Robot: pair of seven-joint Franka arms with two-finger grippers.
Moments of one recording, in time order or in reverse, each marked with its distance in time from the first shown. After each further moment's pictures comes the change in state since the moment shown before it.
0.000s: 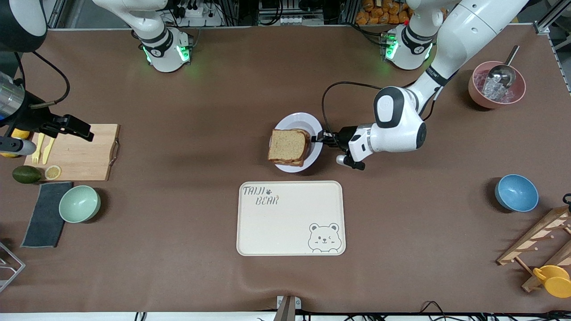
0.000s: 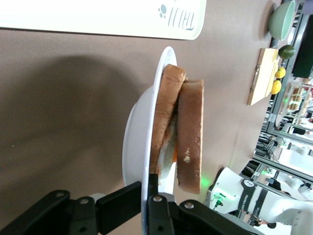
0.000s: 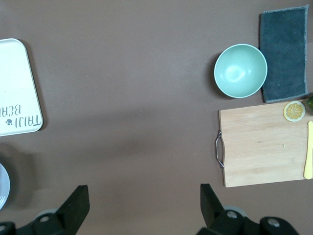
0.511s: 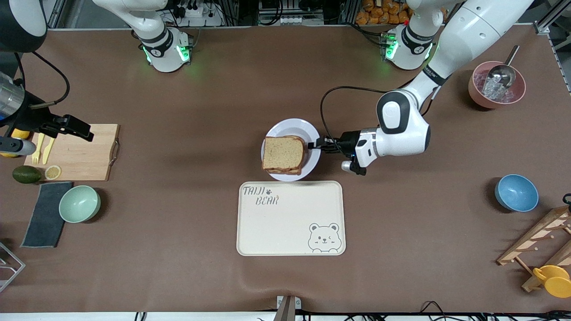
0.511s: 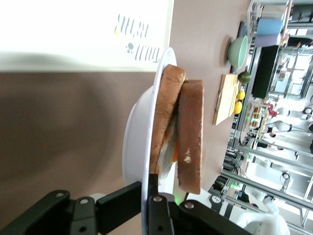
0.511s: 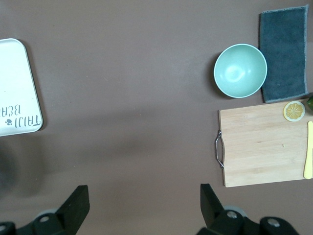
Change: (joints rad) left arm 0.011 0.028 0.008 0.065 -0.161 0.009 0.112; right arm 0.000 0.000 -0.001 0.000 0.000 0.000 0.000
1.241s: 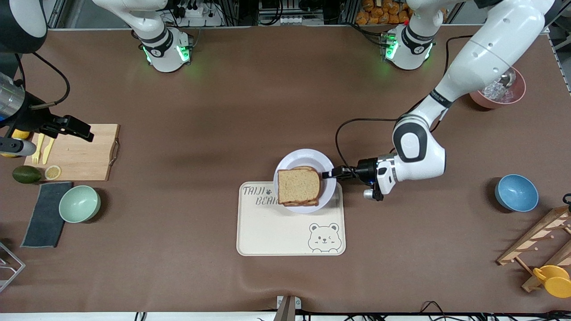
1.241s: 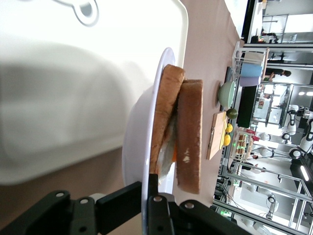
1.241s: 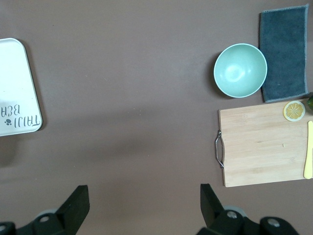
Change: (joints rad) left arm 0.012 0.206 0.094 0.177 -0.018 0.001 0.152; right arm 0.000 0.002 0.000 0.000 0.000 0.000 0.000
